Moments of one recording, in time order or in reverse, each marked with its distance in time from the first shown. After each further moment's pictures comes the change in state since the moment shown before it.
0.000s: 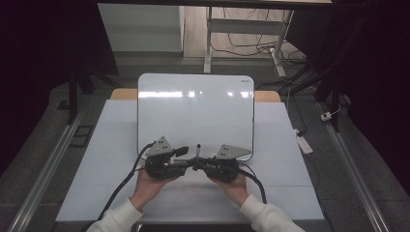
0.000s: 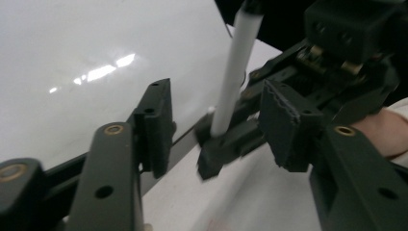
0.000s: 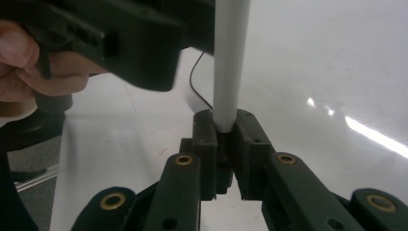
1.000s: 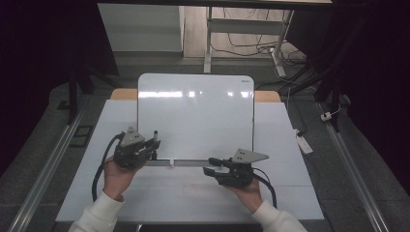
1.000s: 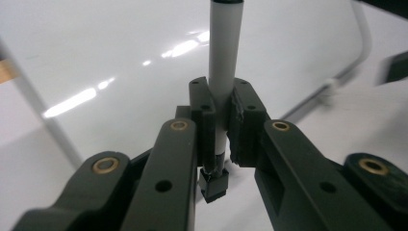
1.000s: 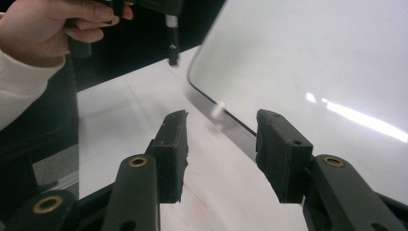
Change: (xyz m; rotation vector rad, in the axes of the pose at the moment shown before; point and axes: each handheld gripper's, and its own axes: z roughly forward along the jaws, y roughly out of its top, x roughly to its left) left arm 0.055 0.000 -0.065 0.129 0.374 -0.017; right arm -0.005 -0.013 -0.050 -0.029 -0.031 0.087
